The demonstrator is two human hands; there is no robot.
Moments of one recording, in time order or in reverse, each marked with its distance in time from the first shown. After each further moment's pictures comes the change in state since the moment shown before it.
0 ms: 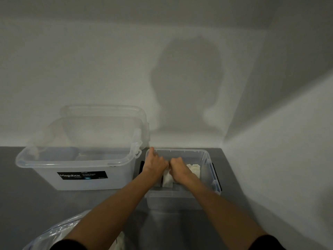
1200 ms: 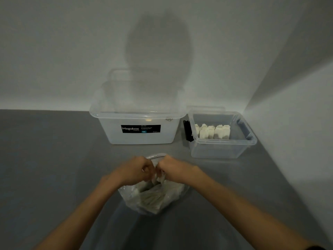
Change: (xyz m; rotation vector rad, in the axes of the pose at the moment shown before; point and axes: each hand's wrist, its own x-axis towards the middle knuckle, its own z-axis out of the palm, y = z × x) left_hand -0.256 -0.120 0.122 -1.202 -0.198 0.107; right_hand -0.146 -0.200 0.074 -0.198 -0.262 -0.424
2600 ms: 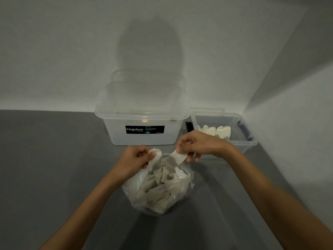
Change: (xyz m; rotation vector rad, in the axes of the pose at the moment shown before) left_hand -0.014 -0.005 -0.009 -0.730 0.360 0.017; right_hand -0.039 0.031 -0.076 0.748 0.047 0.212
